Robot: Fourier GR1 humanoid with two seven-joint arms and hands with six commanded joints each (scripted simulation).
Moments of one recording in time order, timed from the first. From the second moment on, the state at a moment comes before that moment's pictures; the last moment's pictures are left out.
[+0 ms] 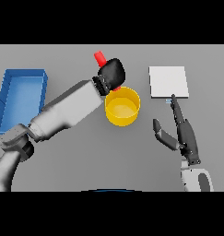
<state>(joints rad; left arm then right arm) -1.19 0.16 -0.93 -0.67 -1.27 -0.25 -0.04 0.10 -0.06 0.12 -1.68 0.24 -0.02 -0.15</state>
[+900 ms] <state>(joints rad) -1.45 0.11 -1.05 -0.50 -1.43 -0.26 -0.18 0.09 -0.05 0.14 -1.68 0.29 -0.06 -0.16</state>
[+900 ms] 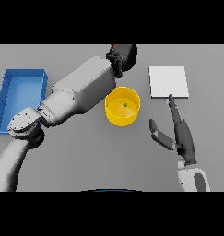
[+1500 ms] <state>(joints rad) -1.62 0.31 -0.52 -0.22 -1.03 -0.20 -0.03 0.07 -0.05 0.13 -1.66 0.28 -0.06 -0.17</state>
